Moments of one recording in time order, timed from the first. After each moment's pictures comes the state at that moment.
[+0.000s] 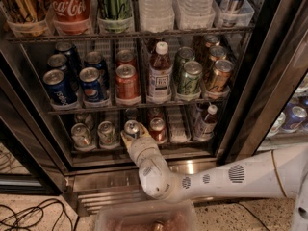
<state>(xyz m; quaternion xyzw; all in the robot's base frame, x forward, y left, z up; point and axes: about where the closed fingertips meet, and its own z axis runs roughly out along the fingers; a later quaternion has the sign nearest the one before) 0.613 0.070 0.631 -0.74 -0.21 -0.63 0.09</state>
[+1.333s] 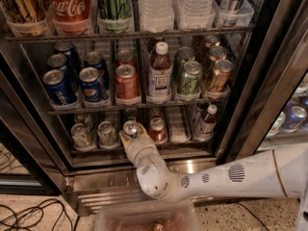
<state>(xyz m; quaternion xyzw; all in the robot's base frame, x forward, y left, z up) 0.607 0.078 0.636 -0.75 -0.21 -0.62 0.11</state>
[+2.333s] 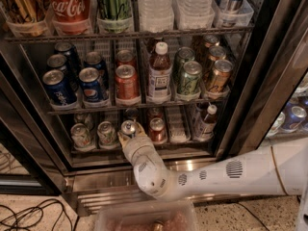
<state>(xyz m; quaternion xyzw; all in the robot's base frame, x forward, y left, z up) 0.605 0.086 0.638 -0.76 -0.23 -0.60 0.10</state>
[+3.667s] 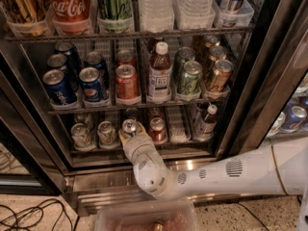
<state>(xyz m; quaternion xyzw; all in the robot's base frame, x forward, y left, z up) 0.608 0.081 0.640 -0.77 -0.21 -0.60 0.10</state>
